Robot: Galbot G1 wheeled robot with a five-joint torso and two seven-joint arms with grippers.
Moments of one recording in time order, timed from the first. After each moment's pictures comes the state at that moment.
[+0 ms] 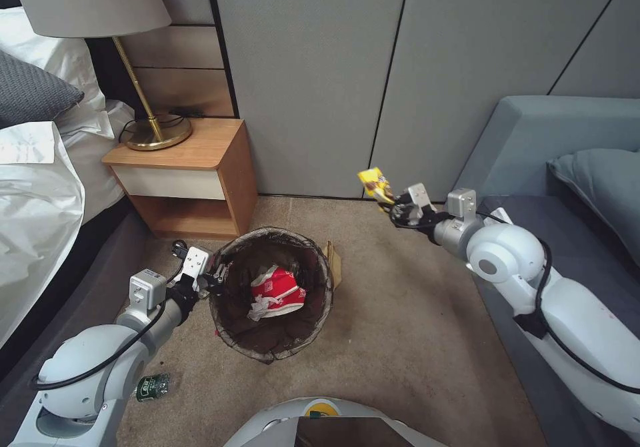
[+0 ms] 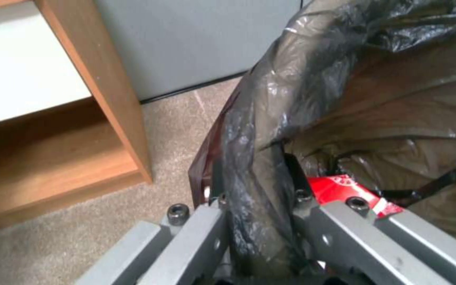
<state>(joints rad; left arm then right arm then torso) 1.58 -1.18 -0.77 -2.44 -0.27 0.74 0.34 -0.97 0.76 0.34 2.00 0.85 -0.74 0.09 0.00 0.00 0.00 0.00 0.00</state>
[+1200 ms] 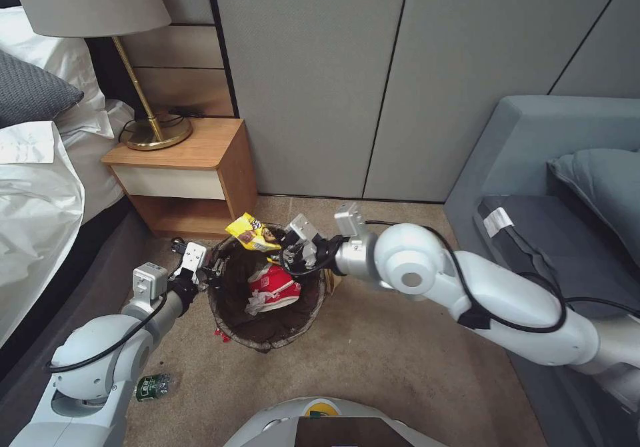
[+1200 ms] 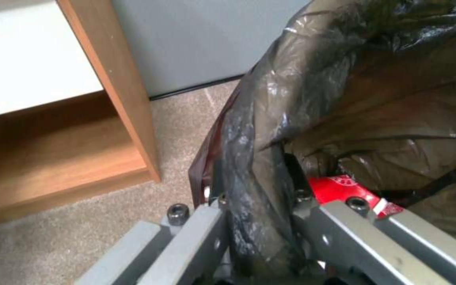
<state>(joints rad) 1.52 -1.20 -0.77 -2.37 -0.26 0.74 0.34 -0.34 0.86 -0.51 2.16 1.35 -0.74 0.27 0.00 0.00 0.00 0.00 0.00</state>
